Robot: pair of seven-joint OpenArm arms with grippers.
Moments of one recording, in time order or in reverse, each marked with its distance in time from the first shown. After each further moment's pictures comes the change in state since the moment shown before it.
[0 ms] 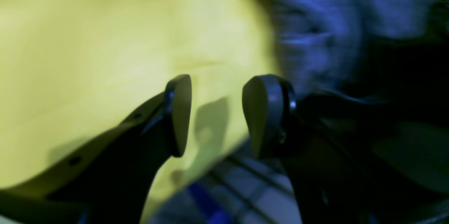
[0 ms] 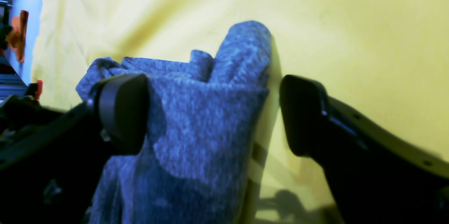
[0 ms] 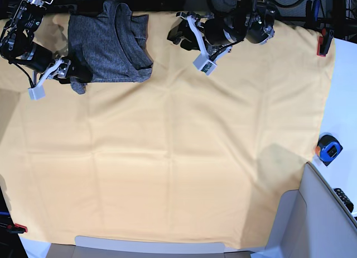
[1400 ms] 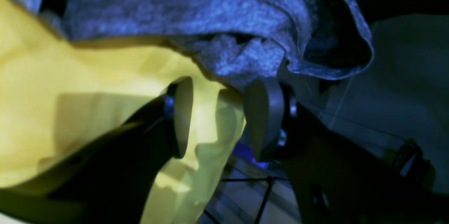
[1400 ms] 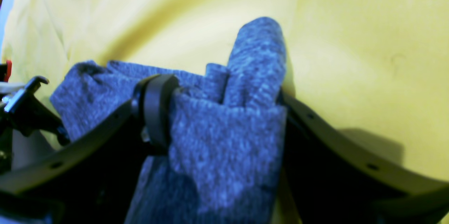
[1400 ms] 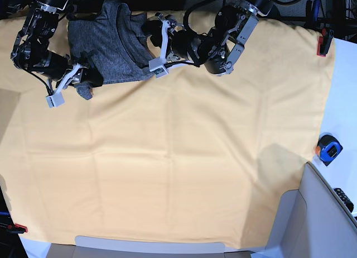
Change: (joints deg) left arm -19.9 -3.3 22.8 -19.1 -6.0 -0.2 5.7; right arm 3.1 -4.4 -5.2 0.4 -11.4 0.7 3.4
